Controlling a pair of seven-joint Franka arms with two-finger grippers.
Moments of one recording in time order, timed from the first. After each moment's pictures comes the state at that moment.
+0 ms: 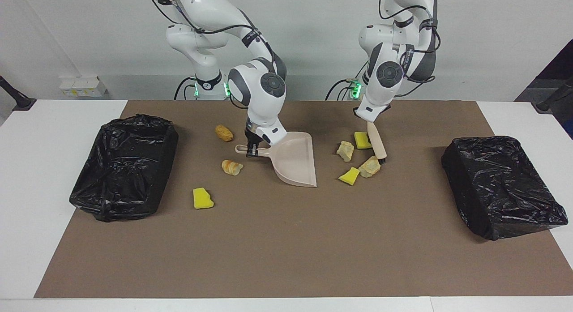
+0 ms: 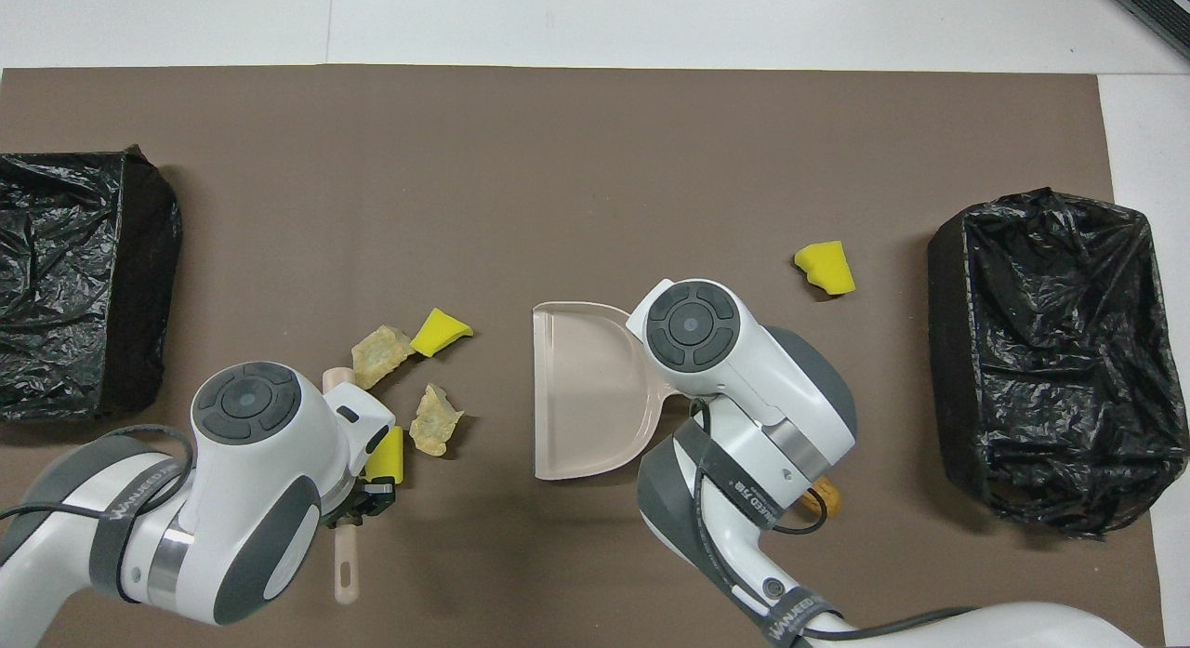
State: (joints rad) left arm -0.16 -0.19 -0.26 -2.40 -0.06 1.87 -0.47; right arm 0.10 0.24 0.45 -1.94 -0.33 1.93 -0.89
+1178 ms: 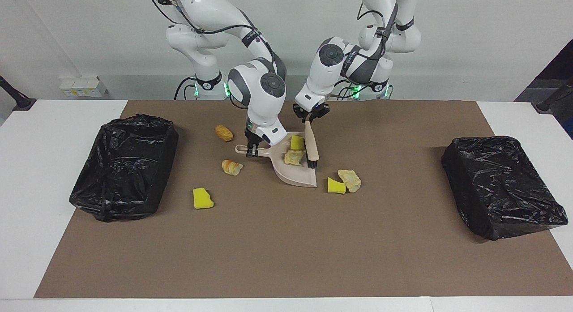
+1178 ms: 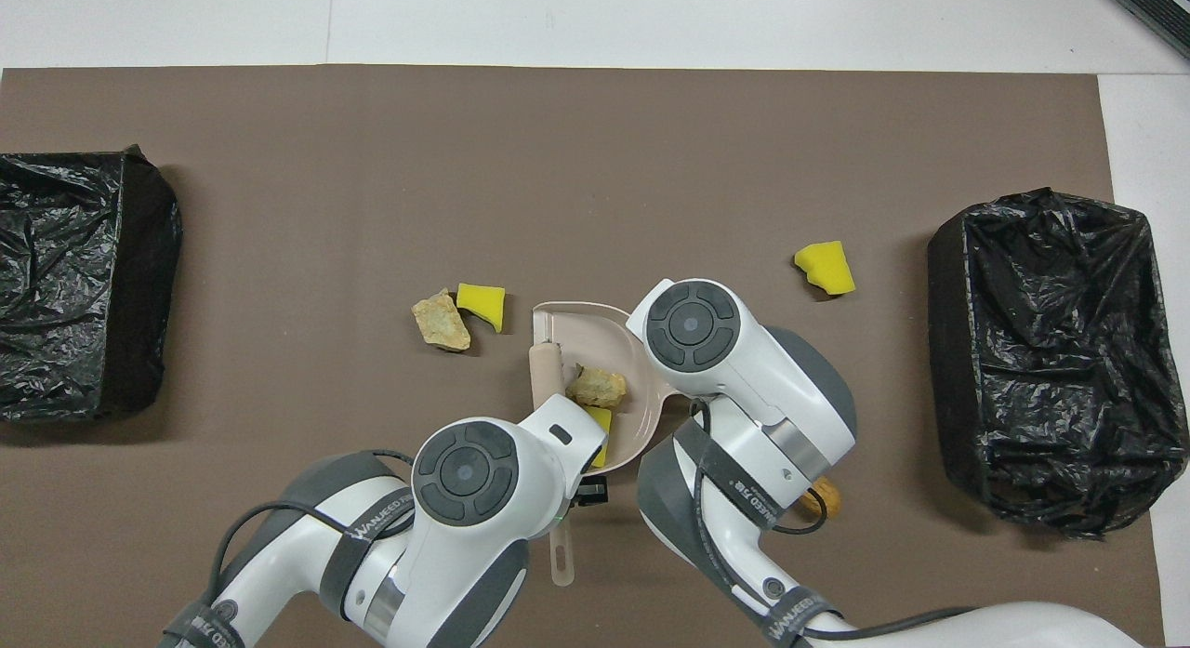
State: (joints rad) left arm -0.18 -0.01 -0.61 -2.18 -0.28 2.13 -0.64; right arm 0.10 0.24 0.45 -1.94 -0.33 1.93 -0.89
